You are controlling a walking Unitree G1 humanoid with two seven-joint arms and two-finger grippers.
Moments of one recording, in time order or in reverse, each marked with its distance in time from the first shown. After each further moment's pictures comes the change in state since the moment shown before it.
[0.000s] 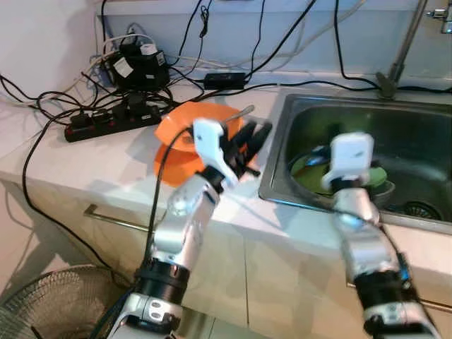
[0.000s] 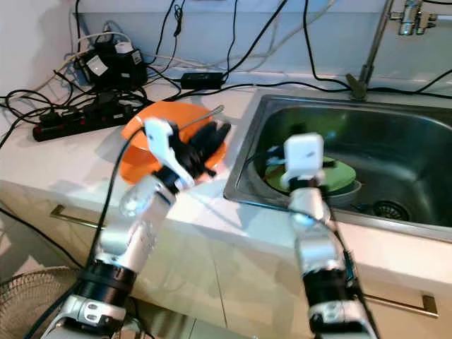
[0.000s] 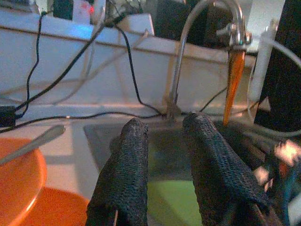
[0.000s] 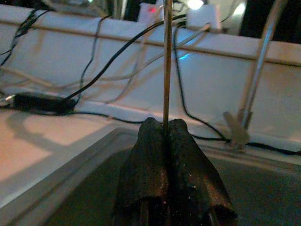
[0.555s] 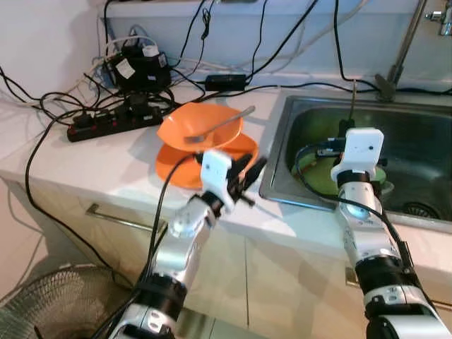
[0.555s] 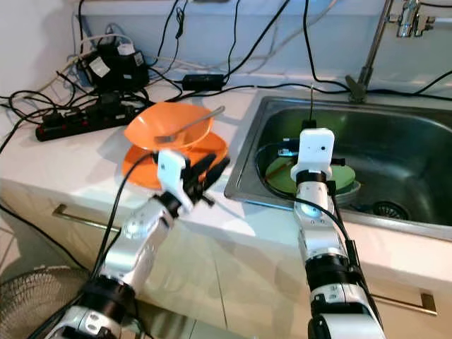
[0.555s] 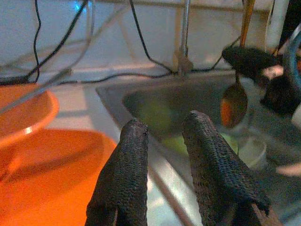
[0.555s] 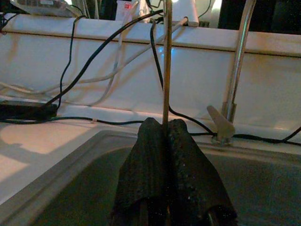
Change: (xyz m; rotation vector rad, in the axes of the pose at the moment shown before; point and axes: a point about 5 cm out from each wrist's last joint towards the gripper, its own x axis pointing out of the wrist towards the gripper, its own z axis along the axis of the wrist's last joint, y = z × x) left arm -0.024 0.006 -0.046 0.116 0.153 0.015; right arm 0.009 -0.011 -0.011 0.042 0.026 -0.068
